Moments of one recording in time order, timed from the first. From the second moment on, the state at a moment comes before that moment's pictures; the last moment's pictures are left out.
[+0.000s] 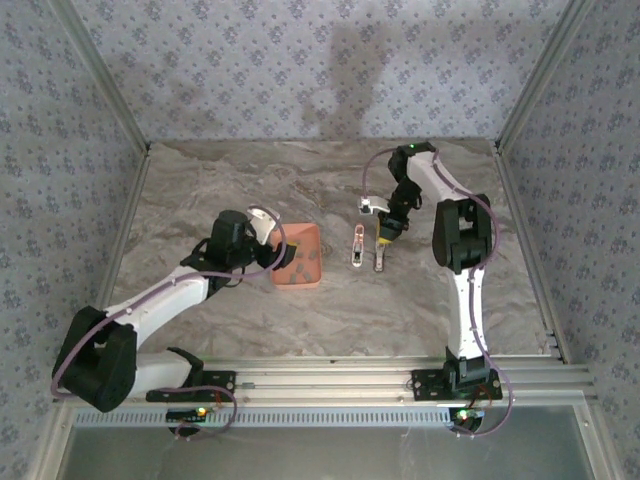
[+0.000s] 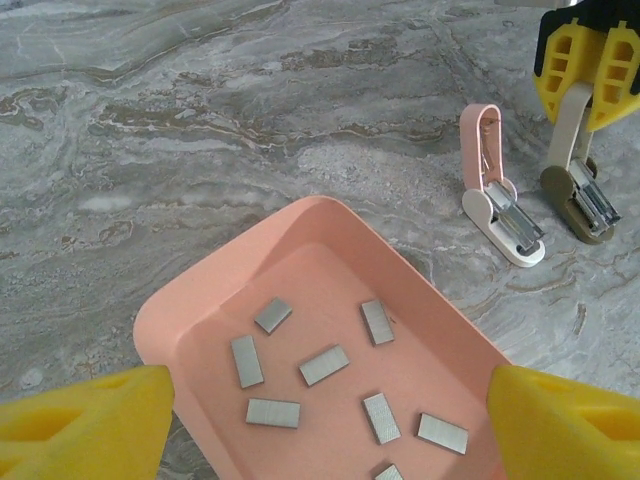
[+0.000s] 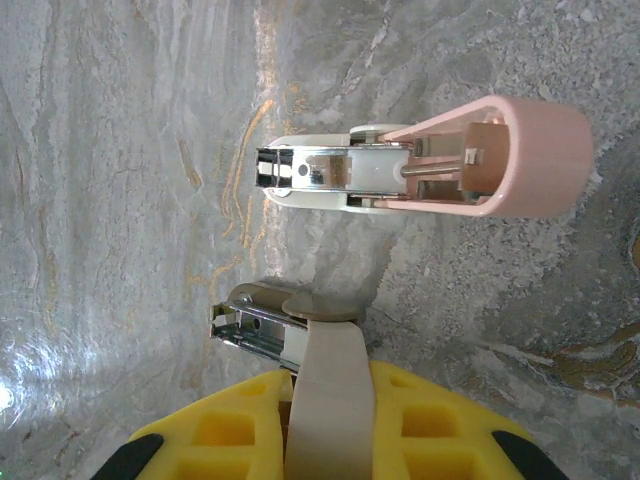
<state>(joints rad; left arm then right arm) -0.50 1.25 0.67 0.02 0.22 0.02 0.21 2.31 2.01 -1.55 -0.43 -1.33</state>
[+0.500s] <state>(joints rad) -0.50 1.27 0.70 0.02 0.22 0.04 0.21 2.33 2.05 -1.54 -0.42 -1.33</state>
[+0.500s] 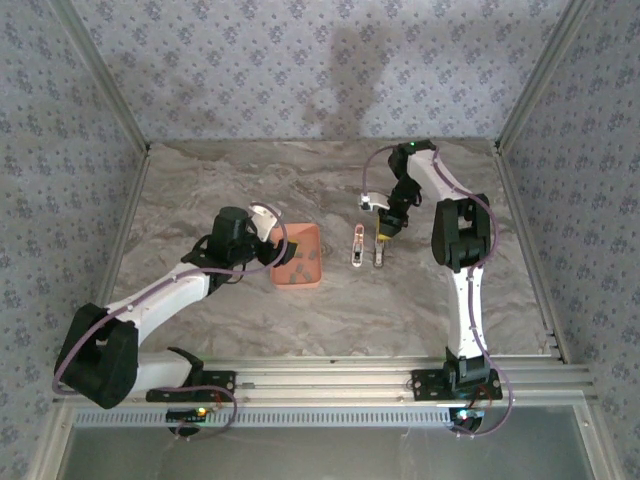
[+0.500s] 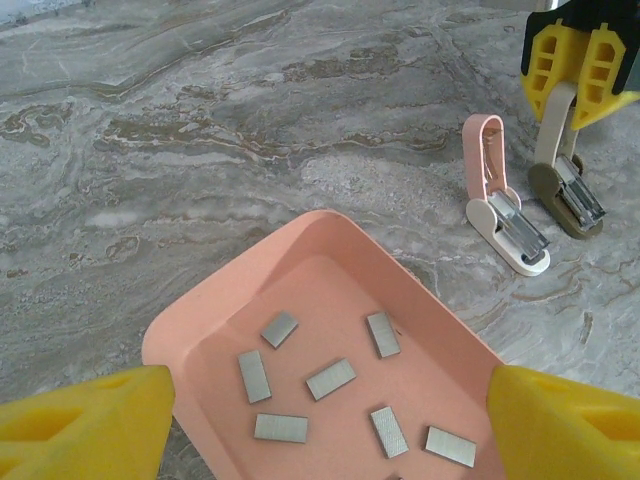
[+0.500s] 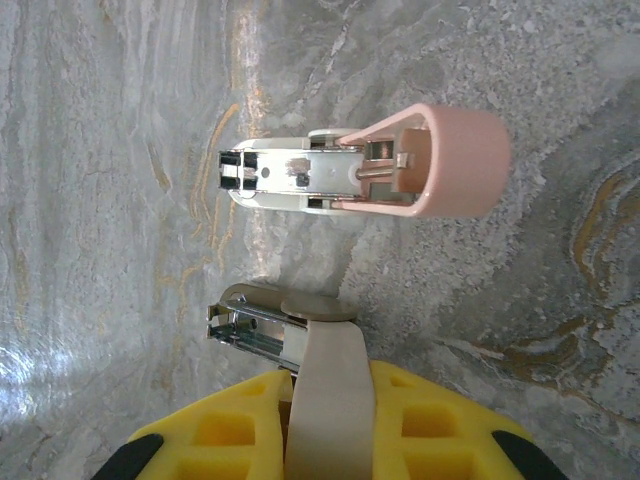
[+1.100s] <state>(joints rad) -0.50 1.27 0.70 -0.01 0.22 0.04 0.21 2.32 2.06 -1.49 -0.38 -1.32</state>
